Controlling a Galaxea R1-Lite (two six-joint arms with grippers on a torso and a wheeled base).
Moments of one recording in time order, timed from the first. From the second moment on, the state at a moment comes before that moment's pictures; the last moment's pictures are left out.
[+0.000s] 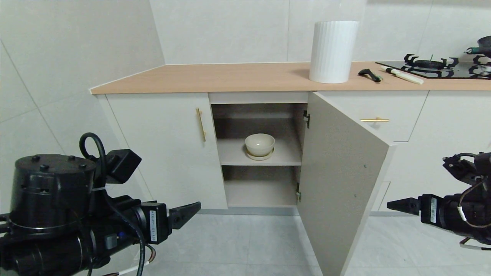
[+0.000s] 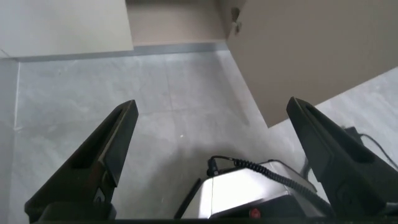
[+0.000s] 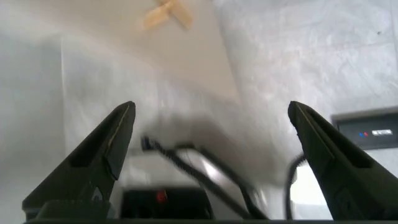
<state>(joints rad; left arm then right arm) -0.54 1.34 -0.57 -0.23 0.16 -0.36 0.16 1.43 -0.59 -0.12 0.04 0.43</state>
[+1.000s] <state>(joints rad) -0.54 1.34 -0.58 -0.24 0.17 -0.36 0.12 1.75 -0.68 -0.50 0.00 0.56</state>
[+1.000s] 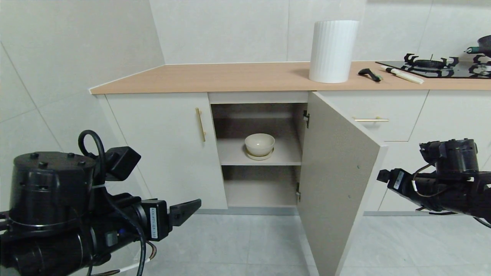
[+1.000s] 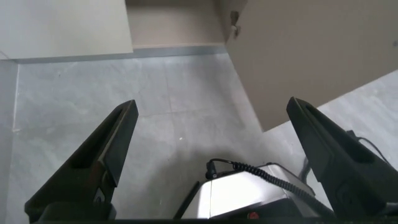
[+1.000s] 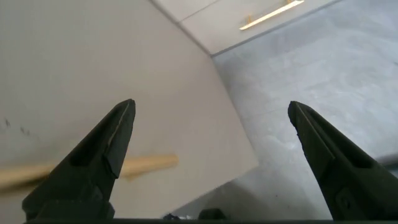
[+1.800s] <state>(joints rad) -0.53 1.36 -0.65 -0.24 0.17 -0.35 0.48 1.94 -0.92 -0.47 0.00 0.55</state>
